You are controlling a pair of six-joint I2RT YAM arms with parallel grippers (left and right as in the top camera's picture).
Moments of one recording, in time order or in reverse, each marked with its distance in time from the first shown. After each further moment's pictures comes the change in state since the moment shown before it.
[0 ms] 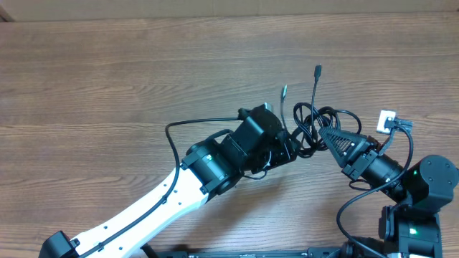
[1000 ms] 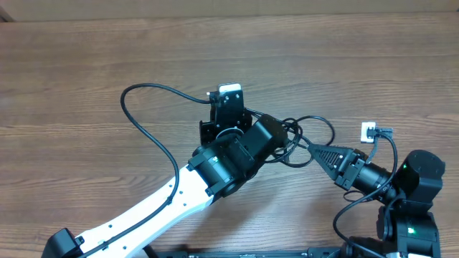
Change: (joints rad) left arm -0.032 0.018 0.017 -0.140 -1.255 0.591; right arm 0.013 0.000 -0.017 -0.275 -0.066 -0.152
